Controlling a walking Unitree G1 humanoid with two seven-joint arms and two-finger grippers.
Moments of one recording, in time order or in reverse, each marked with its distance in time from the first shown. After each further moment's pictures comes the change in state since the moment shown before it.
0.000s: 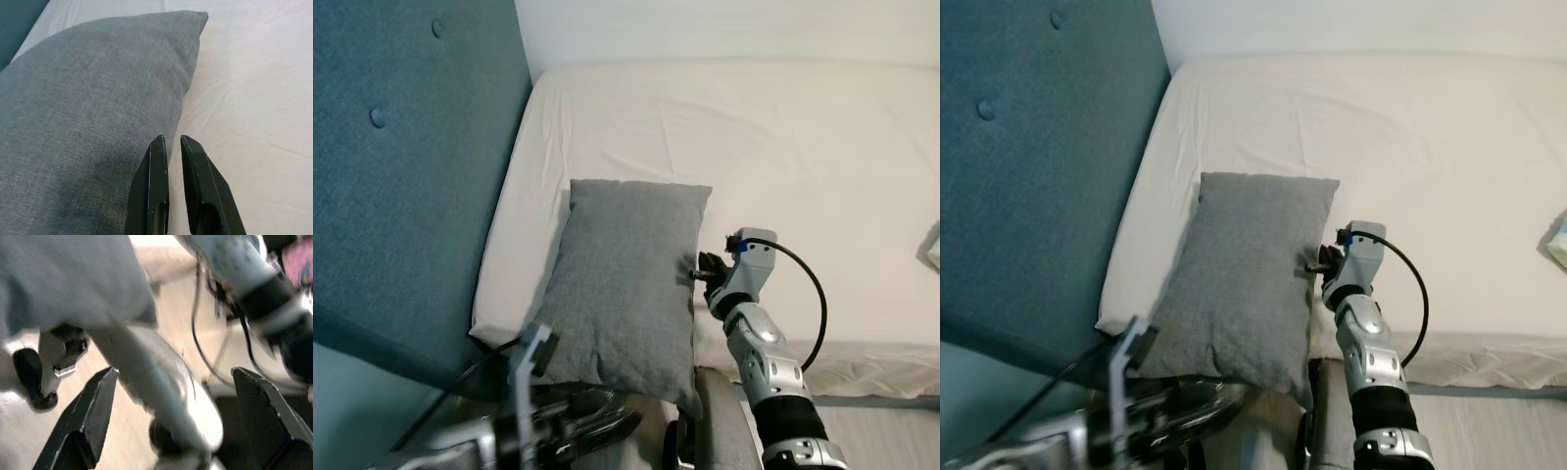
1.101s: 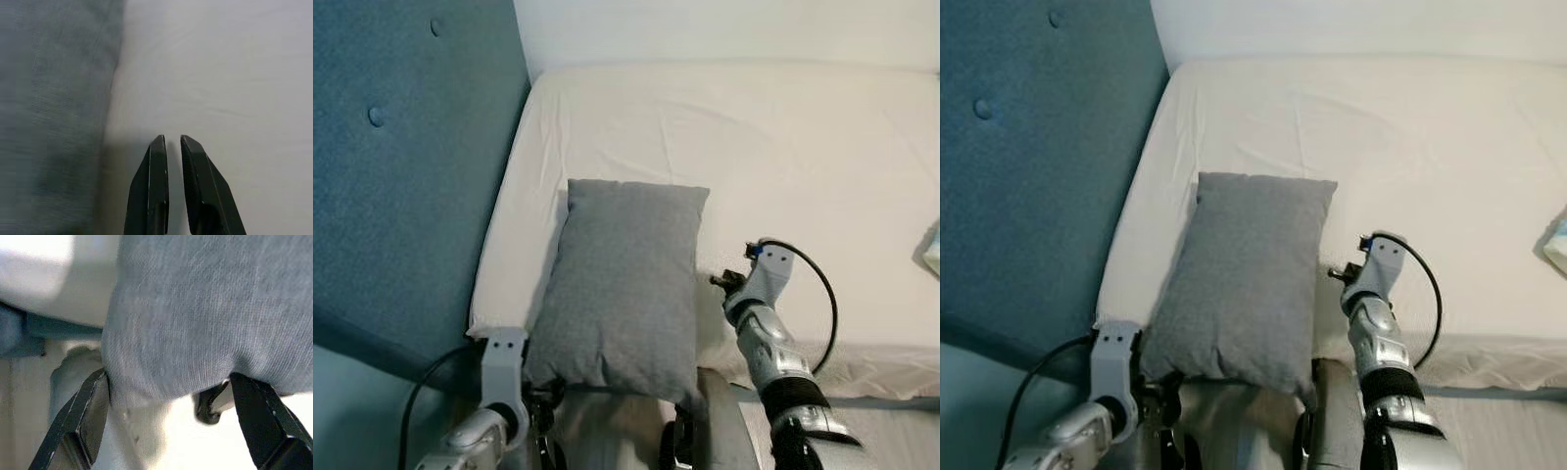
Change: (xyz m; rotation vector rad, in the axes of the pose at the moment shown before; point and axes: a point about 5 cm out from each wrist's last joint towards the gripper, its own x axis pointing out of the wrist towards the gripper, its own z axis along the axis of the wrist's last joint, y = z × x) left arm 0.033 0.086 -0.012 0.064 -0.126 0.880; right arm 0.025 -0.023 -0.017 0.067 0.180 -0.162
